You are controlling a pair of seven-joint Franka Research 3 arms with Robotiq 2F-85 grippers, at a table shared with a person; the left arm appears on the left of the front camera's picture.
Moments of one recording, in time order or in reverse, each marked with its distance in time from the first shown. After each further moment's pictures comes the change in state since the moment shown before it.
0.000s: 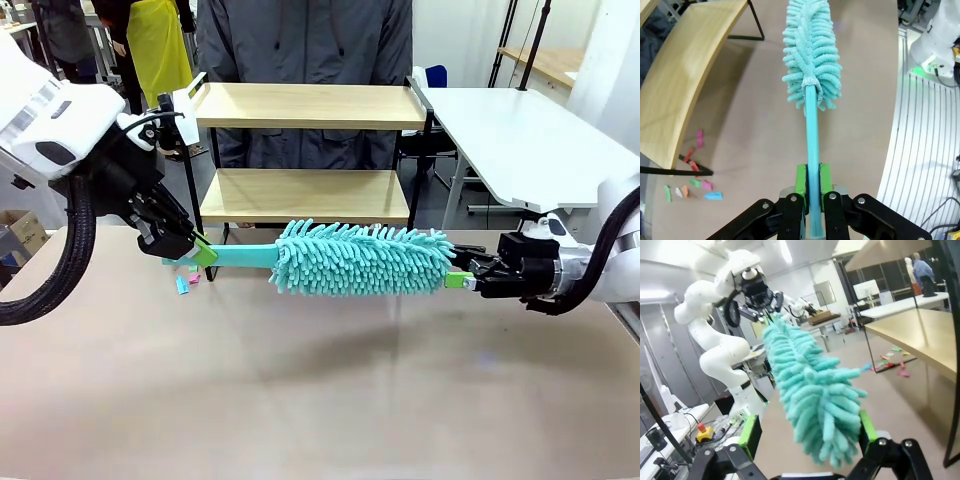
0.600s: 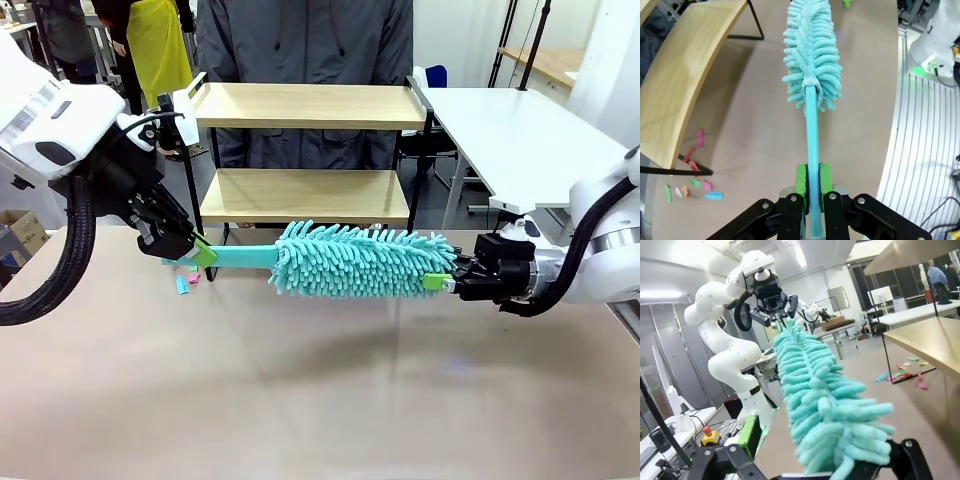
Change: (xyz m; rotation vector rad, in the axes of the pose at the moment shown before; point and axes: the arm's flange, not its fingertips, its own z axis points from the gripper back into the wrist) left arm 0.000 0.000 0.000 -0.002 0.002 0.000; right arm -0.004 0.001 -0.037 0.060 -0.014 0.011
